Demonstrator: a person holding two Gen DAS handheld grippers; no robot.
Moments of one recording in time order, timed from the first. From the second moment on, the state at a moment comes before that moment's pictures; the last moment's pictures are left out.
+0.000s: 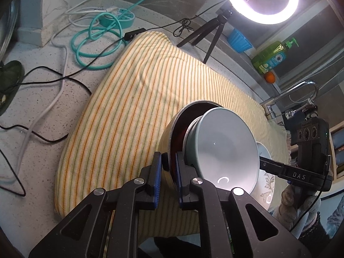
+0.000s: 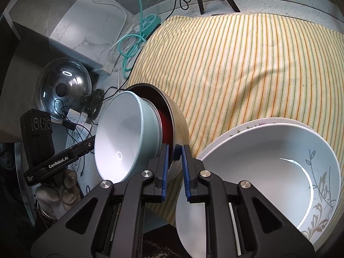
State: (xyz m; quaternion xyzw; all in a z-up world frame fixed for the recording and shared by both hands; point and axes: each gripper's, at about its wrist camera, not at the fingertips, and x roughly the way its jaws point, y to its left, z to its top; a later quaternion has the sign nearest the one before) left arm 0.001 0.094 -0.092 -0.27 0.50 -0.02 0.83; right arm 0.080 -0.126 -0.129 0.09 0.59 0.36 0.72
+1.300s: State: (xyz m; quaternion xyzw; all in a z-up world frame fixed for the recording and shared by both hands) left arm 0.018 -0.042 -0.057 -0.23 0.50 -0.12 0.83; right arm 0.058 -0.293 -0.088 0.14 0.58 0.30 0.75
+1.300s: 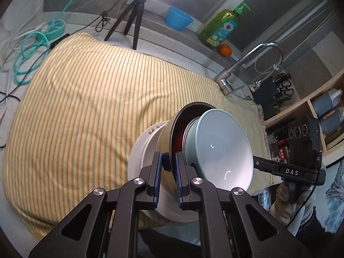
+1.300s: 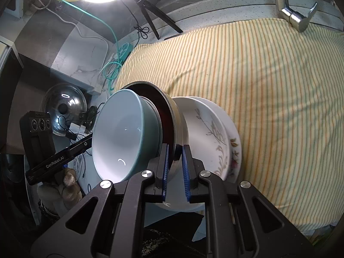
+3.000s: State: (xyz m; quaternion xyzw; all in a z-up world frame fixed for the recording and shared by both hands) left arm -0.017 -0.067 -0.044 -0.20 0.46 -0.04 0.86; right arm 0.042 -0.344 -0.076 0.08 0.53 0.32 0.78
